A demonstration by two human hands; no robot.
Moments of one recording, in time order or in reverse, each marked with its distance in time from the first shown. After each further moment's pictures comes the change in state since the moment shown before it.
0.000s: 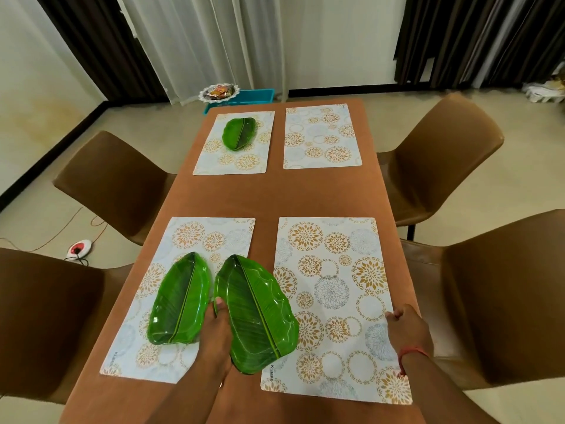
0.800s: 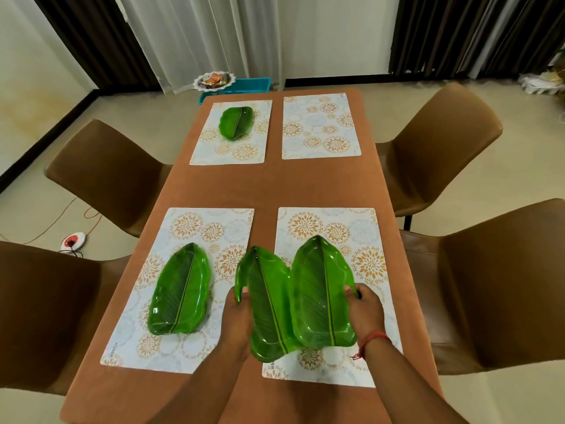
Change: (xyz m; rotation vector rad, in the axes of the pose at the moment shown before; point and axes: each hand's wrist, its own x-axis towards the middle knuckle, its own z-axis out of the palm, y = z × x) left_hand 0.000 -0.014 0.028 0.095 -0.096 0.042; right_hand -0.056 -0.072 0.032 0.502 -0.192 -0.067
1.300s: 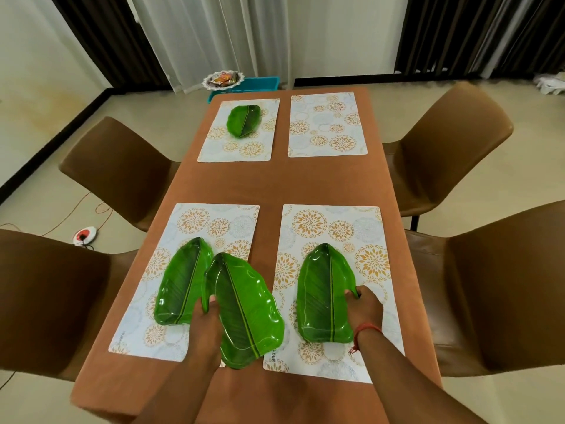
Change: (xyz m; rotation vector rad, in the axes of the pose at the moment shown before) left_hand -0.009 -0.008 -0.060 -0.007 0.199 0.050; right_hand 0.016 0.021 0.009 -0.283 0.050 0.025
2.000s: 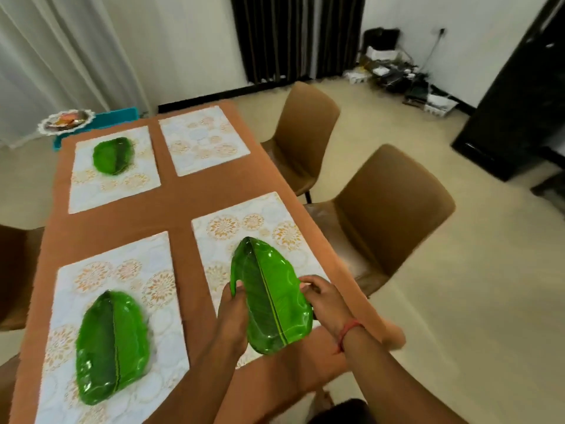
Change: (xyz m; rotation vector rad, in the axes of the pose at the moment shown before) left_hand -0.056 0.007 0.101 0.060 -0.661 -0.009; right_hand -0.114 0.021 -0.045 0.525 -0.038 -0.032
